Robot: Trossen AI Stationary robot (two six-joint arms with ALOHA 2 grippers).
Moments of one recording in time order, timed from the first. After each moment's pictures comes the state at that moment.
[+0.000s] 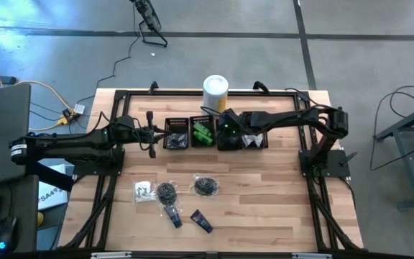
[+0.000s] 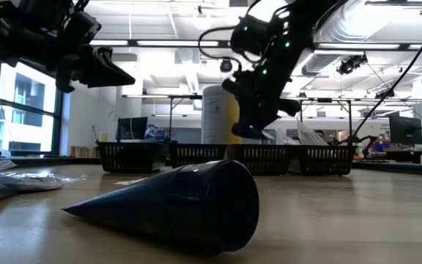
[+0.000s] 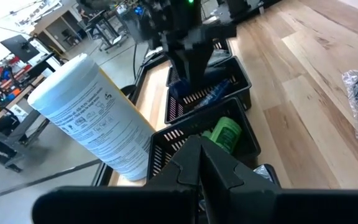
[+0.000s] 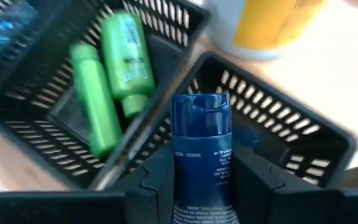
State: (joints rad) left arm 0.30 0.68 0.27 0.23 0.06 0.58; right arm -0.22 1.75 1.15 -0.42 0.25 0.65
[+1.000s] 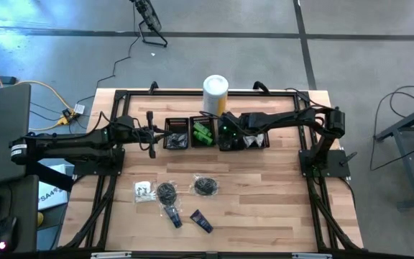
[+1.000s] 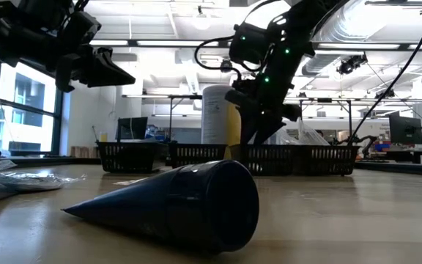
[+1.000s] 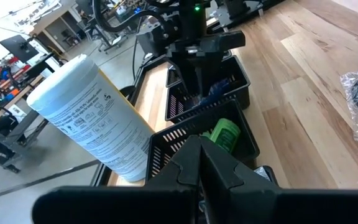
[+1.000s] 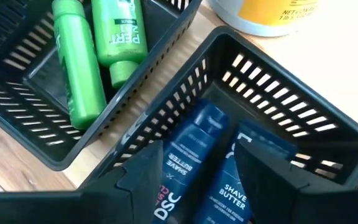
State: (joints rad) left arm 0.30 0.68 0.27 0.23 0.07 0.57; right arm -0.22 1.78 1.15 -0.46 0.23 0.57
